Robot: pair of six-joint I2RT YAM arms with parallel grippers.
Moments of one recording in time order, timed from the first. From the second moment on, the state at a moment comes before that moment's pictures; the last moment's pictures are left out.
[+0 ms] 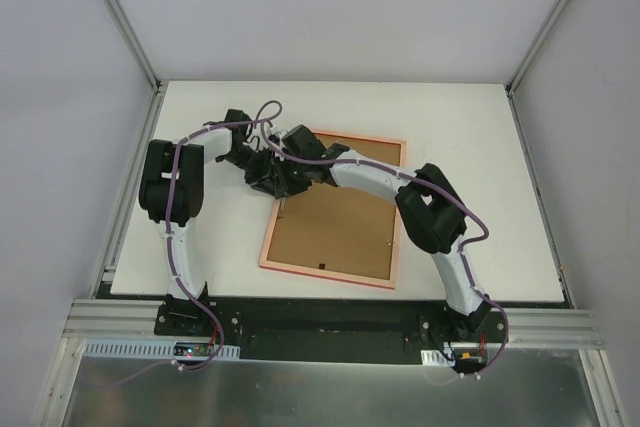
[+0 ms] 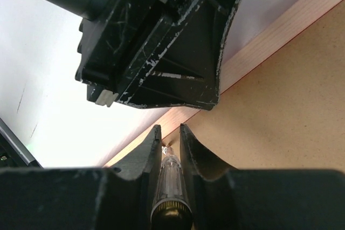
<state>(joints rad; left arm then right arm) -0.15 2.06 1.37 -0.72 0.73 -0.19 0.87 2.16 1.68 -0.39 -0.25 0.38</state>
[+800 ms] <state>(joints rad) -0.14 2.06 1.37 -0.72 0.73 -0.20 0.89 2.15 1.65 -0.35 -0.29 0.37</state>
